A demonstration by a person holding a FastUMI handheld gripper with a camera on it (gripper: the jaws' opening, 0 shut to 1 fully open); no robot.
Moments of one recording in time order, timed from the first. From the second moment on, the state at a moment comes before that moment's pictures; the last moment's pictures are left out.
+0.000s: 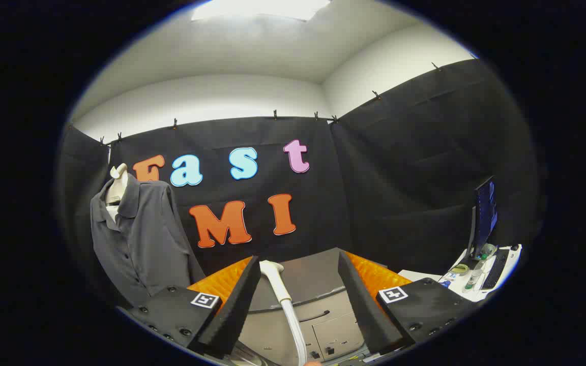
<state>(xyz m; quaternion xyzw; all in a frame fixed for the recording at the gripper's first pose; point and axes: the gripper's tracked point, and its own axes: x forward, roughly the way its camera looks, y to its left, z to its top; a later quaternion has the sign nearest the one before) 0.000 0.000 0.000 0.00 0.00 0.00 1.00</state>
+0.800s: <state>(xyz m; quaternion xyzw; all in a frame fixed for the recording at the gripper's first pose) 0.007 0.018 -0.011 -0.02 0.03 0.02 1.00</state>
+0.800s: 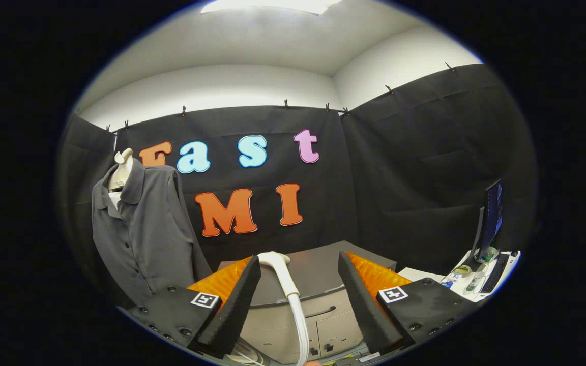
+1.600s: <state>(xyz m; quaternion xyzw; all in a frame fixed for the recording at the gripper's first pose) 0.017 0.038 -0.016 -0.03 0.06 0.04 1.00</state>
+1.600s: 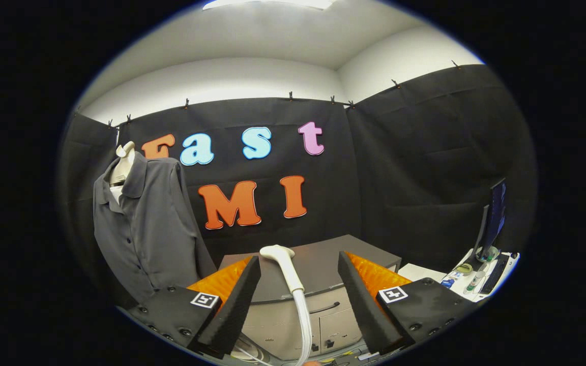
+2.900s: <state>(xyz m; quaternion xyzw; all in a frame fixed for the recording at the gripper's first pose) 0.239 0.071 -0.139 -0.09 0.32 0.13 0.93</state>
